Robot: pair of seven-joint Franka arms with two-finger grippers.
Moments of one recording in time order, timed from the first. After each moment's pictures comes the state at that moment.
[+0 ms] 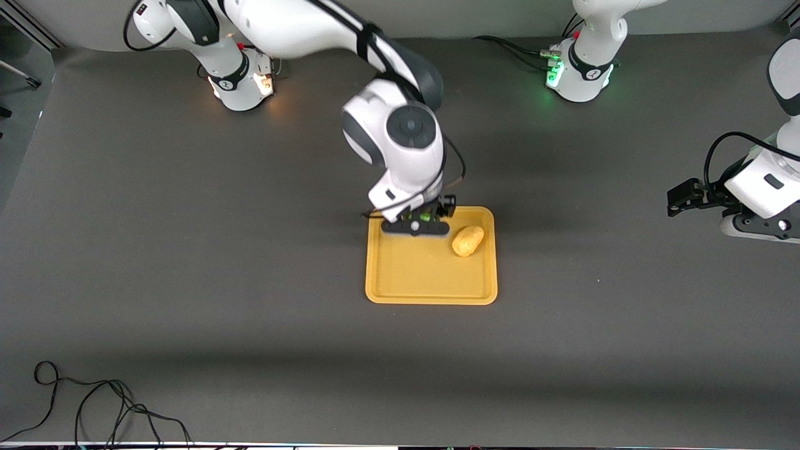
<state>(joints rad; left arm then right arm) 0.24 0.06 -0.26 -1.72 0.02 1.78 0.11 0.87 0.84 -0.13 -1.03 0.11 1.89 0.86</state>
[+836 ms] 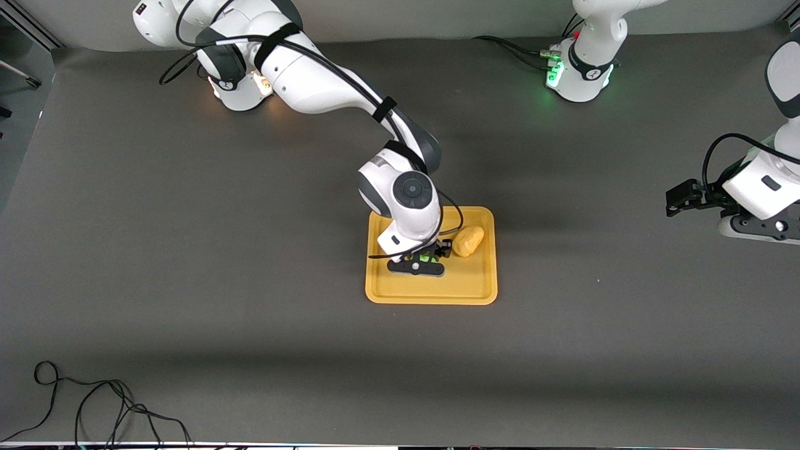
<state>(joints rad) 0.24 0.06 -0.26 -1.73 0.02 1.78 0.11 0.85 1.05 -0.14 -1.02 0.11 2.13 0.86</state>
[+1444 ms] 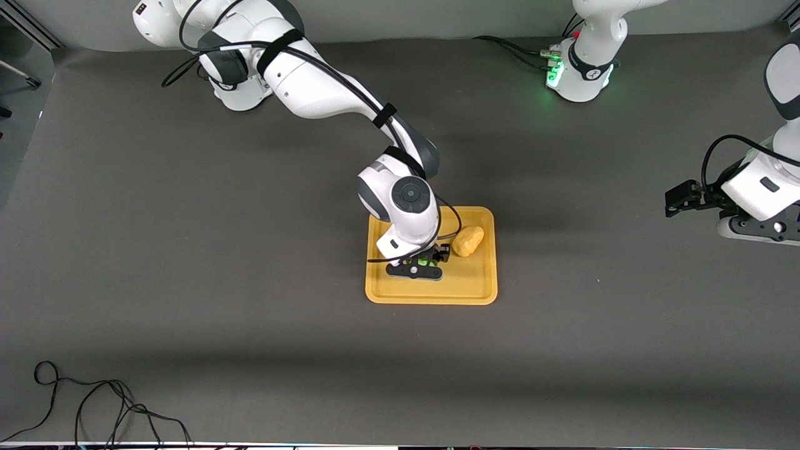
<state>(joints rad) 0.24 0.06 -0.26 -1.73 0.02 1.78 0.11 0.85 1.06 -0.15 -1.02 0.11 2.16 0.86</state>
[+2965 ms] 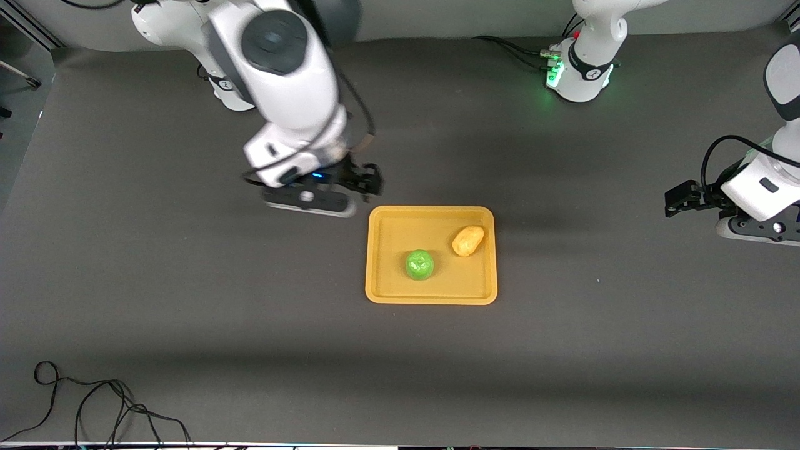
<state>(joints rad) 0.24 0.06 -0.26 -1.73 0.02 1.78 0.11 0.77 0.44 -0.24 -1.08 0.07 1.50 0.72</state>
